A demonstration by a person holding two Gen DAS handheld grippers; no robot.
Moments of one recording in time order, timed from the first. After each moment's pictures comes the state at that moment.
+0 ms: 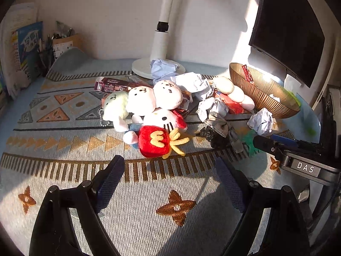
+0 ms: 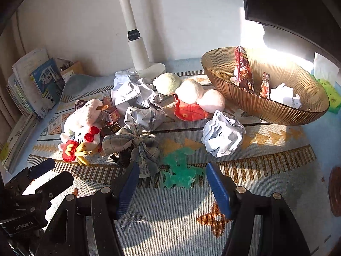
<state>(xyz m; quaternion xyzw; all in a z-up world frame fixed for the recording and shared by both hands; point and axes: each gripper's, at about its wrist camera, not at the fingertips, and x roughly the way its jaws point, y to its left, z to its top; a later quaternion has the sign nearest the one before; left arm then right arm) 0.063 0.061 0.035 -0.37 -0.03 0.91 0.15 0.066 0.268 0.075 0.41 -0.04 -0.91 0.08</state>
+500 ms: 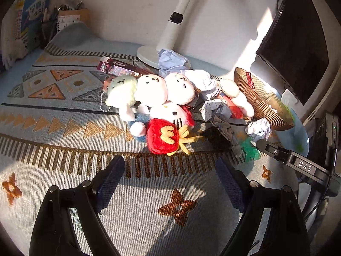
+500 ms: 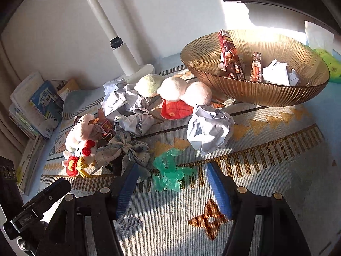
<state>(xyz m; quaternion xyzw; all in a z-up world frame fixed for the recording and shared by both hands) 0.051 0.038 0.024 -0.41 -0.12 0.89 0.17 0.062 0.303 0.071 0.41 -0.14 -0.90 0.07</state>
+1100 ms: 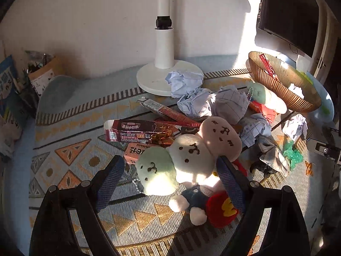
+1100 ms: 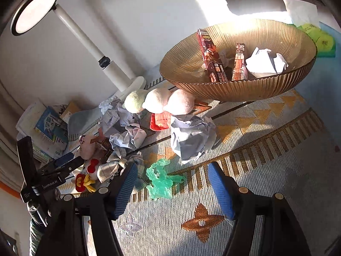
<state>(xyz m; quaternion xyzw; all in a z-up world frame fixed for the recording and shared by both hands) -0.046 0.043 0.047 -0.41 0.09 0.89 0.19 0.058 0.348 0.070 0.40 -0.25 -0.88 0.07</state>
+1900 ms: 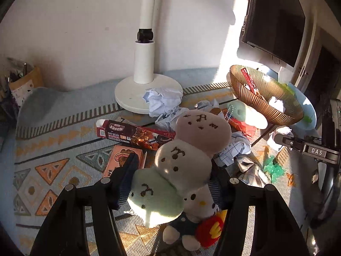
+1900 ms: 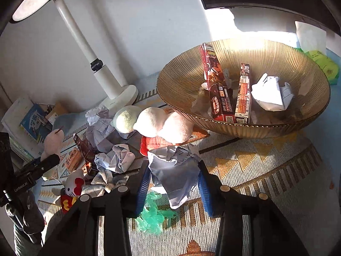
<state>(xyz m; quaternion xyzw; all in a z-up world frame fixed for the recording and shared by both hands) -0.046 0.050 0.068 -0.38 0.04 0.89 0.25 0.028 0.327 0.081 0.38 -0.15 -0.91 0.04</state>
